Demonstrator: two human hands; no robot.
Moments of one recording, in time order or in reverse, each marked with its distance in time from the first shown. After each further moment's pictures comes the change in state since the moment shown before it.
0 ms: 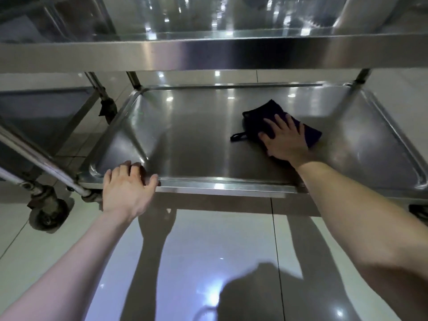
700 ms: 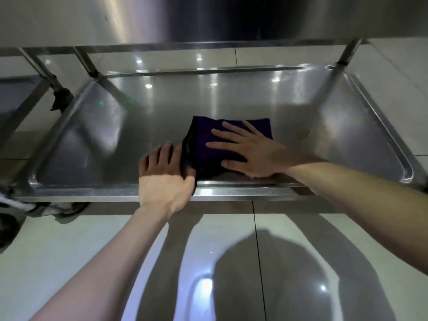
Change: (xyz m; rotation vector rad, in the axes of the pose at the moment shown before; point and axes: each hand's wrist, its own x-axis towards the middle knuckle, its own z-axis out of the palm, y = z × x) left_hand 0.001 0.152 0.024 -0.131 0.190 0.304; right_hand -0.021 0.005 0.006 -0.130 -0.154 -0.723
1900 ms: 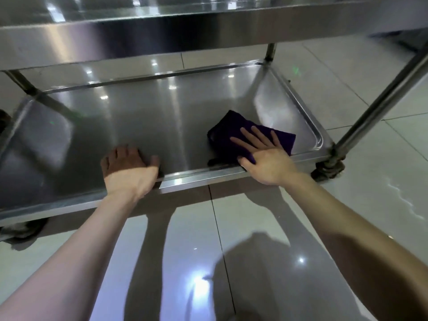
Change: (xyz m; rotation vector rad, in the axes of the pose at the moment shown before) left_hand 0.015 0.039 -0.016 -0.073 -0.088 -0.121; right_hand -0.174 0.003 0.010 0.086 0.107 0.700
